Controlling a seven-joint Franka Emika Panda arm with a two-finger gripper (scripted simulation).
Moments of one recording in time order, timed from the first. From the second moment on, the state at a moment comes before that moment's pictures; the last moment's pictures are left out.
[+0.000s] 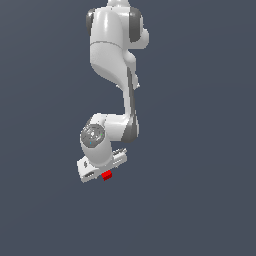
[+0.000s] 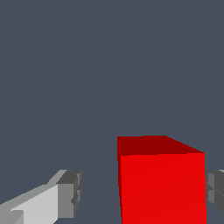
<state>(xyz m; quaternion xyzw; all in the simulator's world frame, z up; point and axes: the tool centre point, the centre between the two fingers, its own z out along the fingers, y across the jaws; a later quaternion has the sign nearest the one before) 0.091 -0.098 0.026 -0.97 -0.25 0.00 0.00</state>
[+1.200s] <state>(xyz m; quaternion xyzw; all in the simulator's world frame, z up) 0.096 -0.099 0.022 -0.96 -0.26 0.00 0.00</state>
